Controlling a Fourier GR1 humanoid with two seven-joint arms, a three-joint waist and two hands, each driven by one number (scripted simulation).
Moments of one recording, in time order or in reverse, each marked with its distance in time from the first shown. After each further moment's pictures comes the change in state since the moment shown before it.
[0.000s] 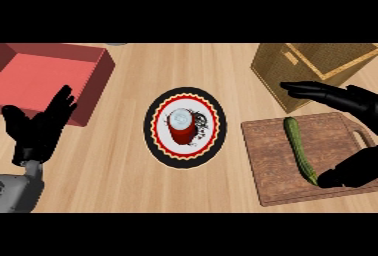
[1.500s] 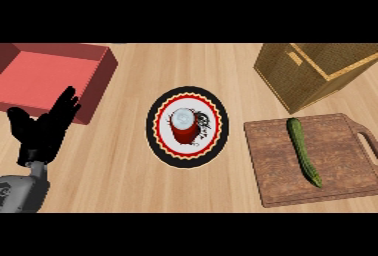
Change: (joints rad) left arm 0.006 -0.055 0.037 -0.006 -0.055 -0.036 0.002; right arm -0.086 -0.380 -0.180 0.385 0.104 0.317 -0.085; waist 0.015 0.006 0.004
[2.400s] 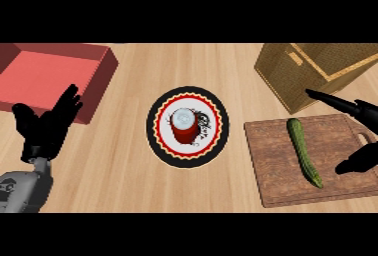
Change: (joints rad) left arm -0.026 -0.039 0.039 0.028 -0.048 -0.032 0.010; right arm 0.119 0.341 0.153 0.123 0.222 -0.321 -0.229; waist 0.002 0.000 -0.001
